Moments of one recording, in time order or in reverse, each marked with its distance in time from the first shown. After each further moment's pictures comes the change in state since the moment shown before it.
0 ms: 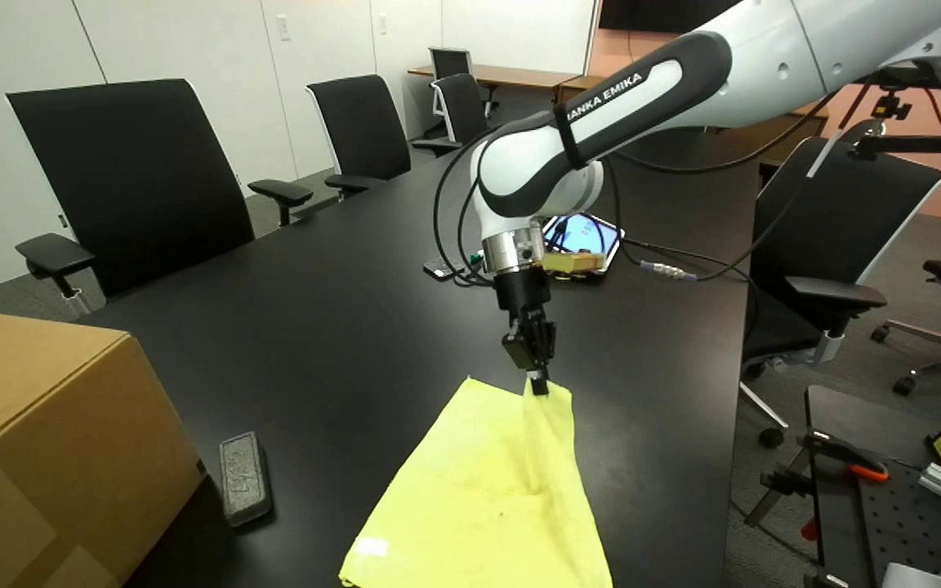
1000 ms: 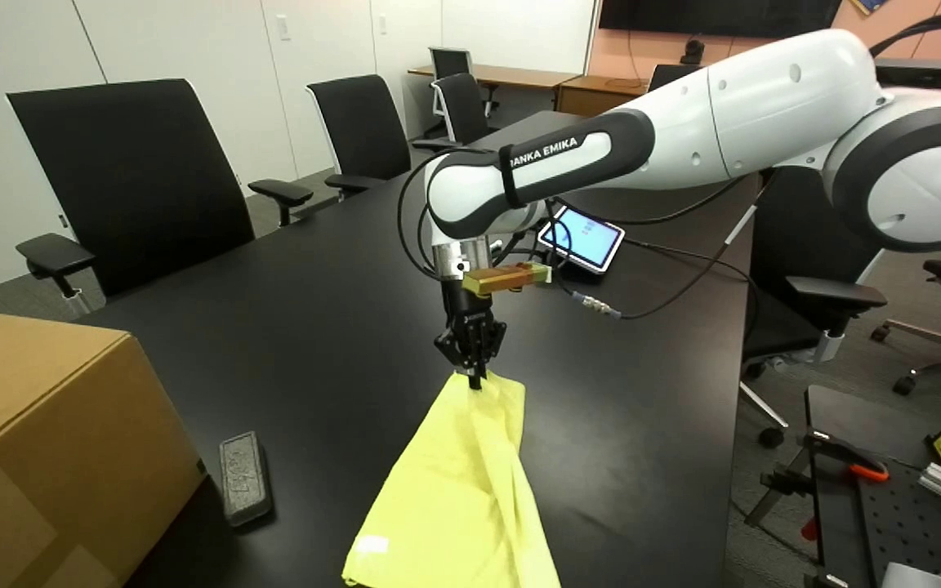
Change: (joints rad) arm 0.077 0.323 -0.068 0.504 -0.011 -0.030 0.371
